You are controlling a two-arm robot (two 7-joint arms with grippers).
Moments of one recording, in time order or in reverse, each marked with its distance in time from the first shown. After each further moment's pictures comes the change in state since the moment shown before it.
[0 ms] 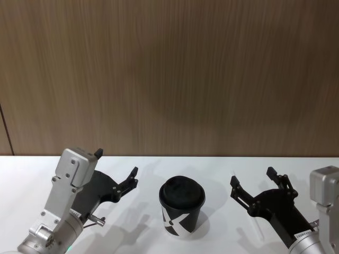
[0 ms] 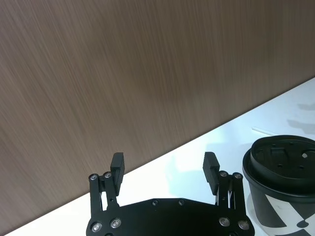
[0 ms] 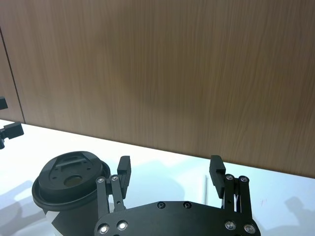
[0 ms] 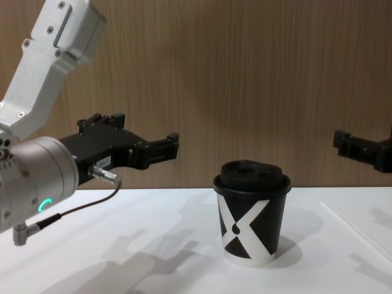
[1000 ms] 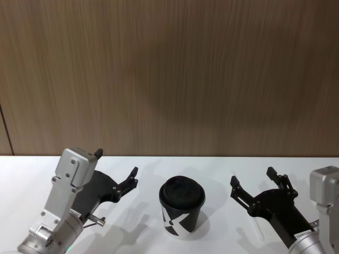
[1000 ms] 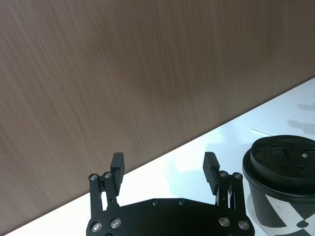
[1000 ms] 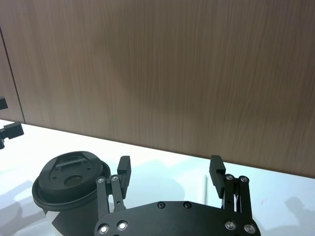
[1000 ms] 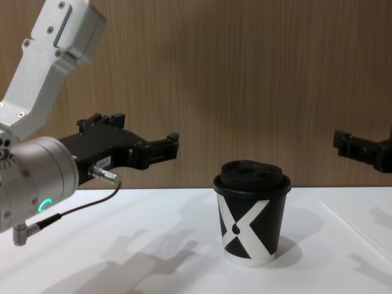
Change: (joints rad) left arm 0.000 0.000 0.000 0.000 0.000 0.000 0.000; right arm 0.000 0.000 0.000 0.000 0.000 0.000 0.000
